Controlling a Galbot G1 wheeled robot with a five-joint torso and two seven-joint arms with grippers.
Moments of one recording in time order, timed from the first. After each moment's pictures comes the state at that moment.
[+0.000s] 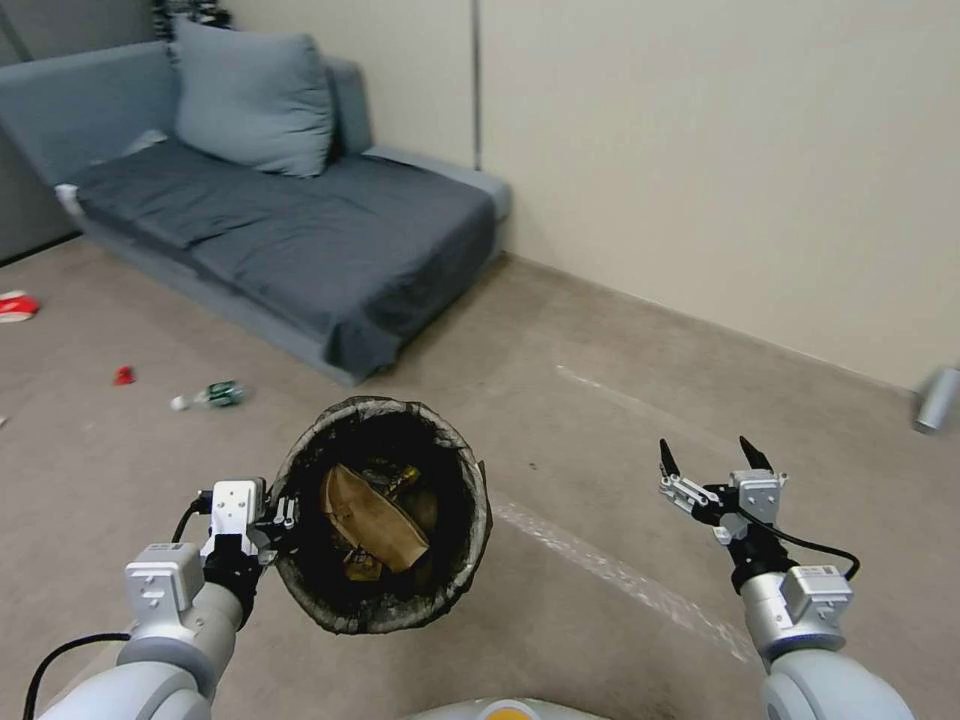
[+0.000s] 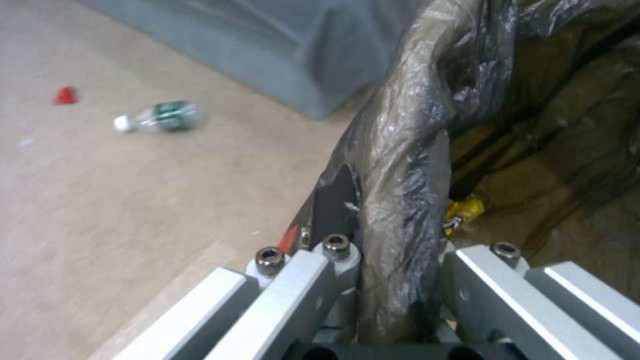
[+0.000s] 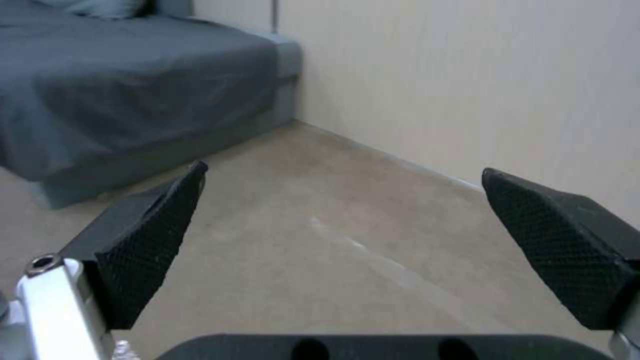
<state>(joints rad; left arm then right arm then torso) 1.82 -1.41 -0.76 -2.50 -0.29 0.62 -0.01 -1.72 1.35 0.62 2.18 0.16 -0.05 0.05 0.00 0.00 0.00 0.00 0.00</state>
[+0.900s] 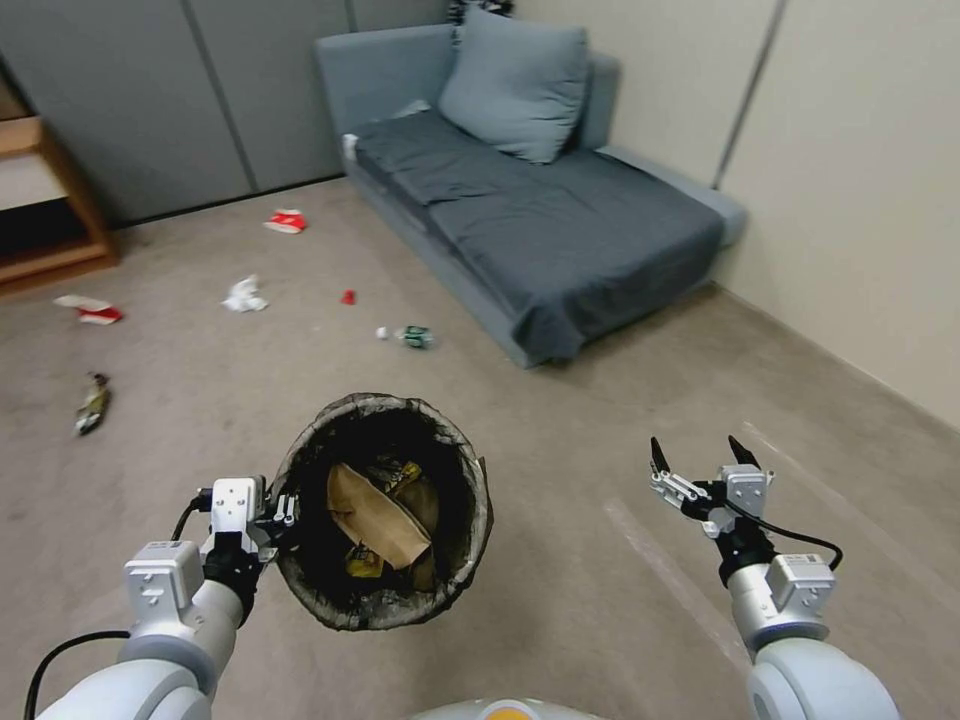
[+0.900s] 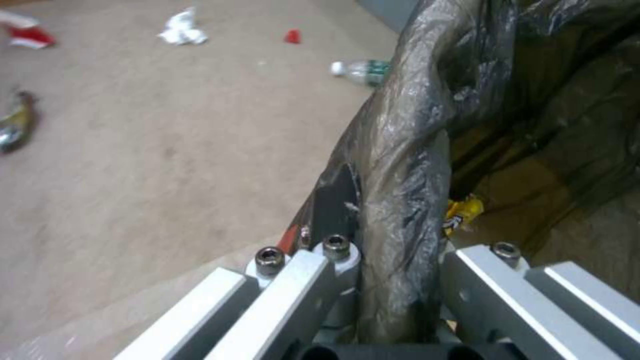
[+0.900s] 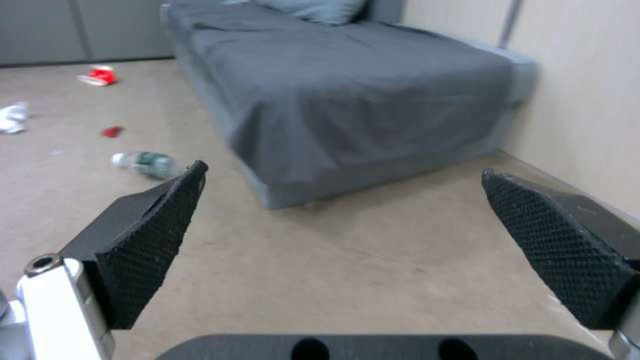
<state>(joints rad) 1.82 -1.41 -0.76 -2.50 -0.29 0.62 -0.01 -1.69 1.33 0.58 2.17 0.17 -0.09 0.09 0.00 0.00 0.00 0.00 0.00</state>
